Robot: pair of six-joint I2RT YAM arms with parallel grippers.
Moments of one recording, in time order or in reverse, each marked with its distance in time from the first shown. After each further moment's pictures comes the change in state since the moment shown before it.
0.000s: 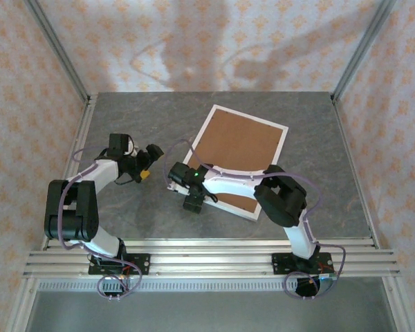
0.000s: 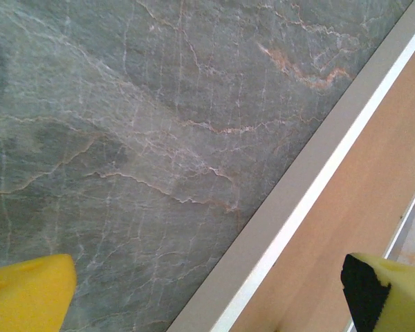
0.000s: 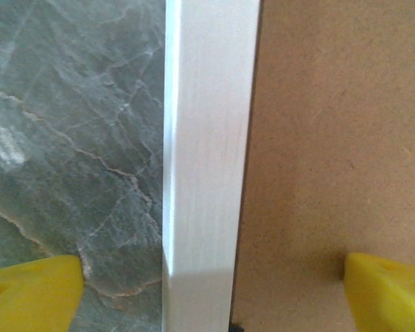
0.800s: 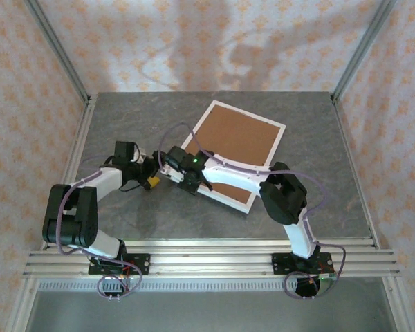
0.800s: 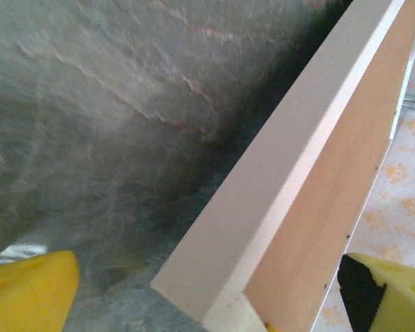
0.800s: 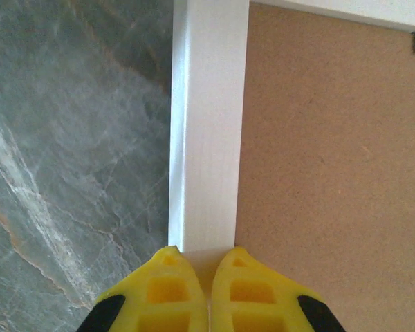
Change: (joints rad) left arm -0.071 -0.047 -0.119 0.110 0.108 -0.143; right arm -0.042 -0.004 0.199 -0.072 -0.055 0.022
